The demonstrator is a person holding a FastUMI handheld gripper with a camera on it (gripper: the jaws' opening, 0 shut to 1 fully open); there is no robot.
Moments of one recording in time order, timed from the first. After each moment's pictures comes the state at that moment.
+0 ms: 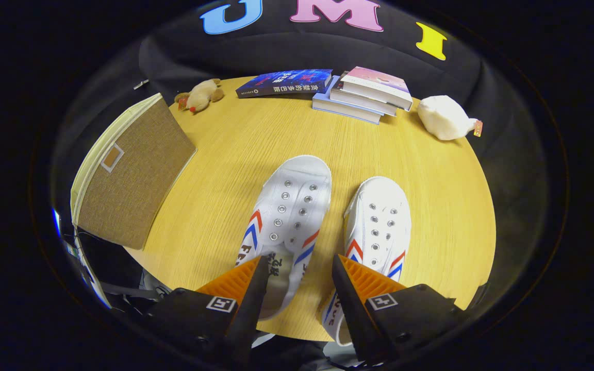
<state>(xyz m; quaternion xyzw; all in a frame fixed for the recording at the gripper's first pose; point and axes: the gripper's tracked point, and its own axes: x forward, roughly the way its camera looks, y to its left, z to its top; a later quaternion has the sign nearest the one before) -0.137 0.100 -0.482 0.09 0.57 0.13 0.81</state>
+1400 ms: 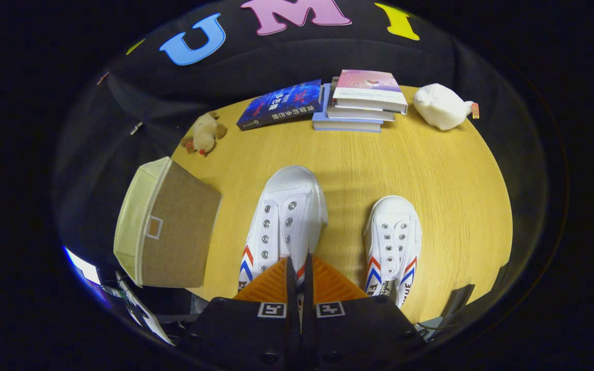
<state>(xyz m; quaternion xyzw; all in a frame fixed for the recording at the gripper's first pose) -0.085 0.116 -0.381 0.24 0.56 0.12 0.78</state>
